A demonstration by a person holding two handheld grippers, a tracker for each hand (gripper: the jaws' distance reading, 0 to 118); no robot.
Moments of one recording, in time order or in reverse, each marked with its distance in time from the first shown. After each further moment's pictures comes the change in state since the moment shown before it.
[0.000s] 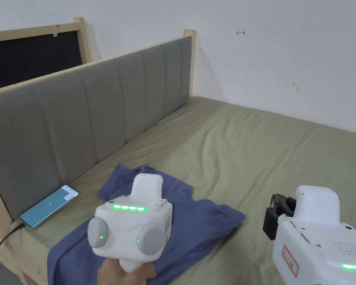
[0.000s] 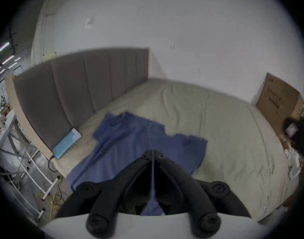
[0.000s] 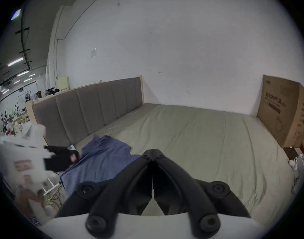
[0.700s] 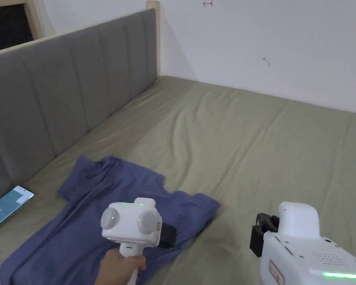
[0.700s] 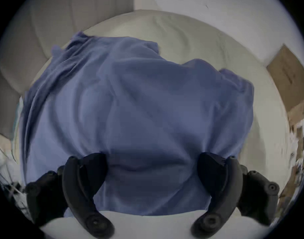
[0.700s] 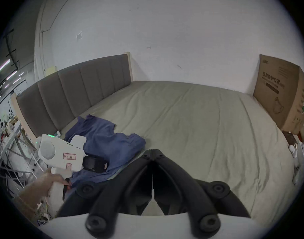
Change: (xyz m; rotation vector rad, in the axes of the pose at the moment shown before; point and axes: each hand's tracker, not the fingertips) left arm 0.032 -0.028 -0.172 -0.452 -0.080 -0.100; right arm 0.039 -0.038 -0.041 -0.181 -0.070 -0.054
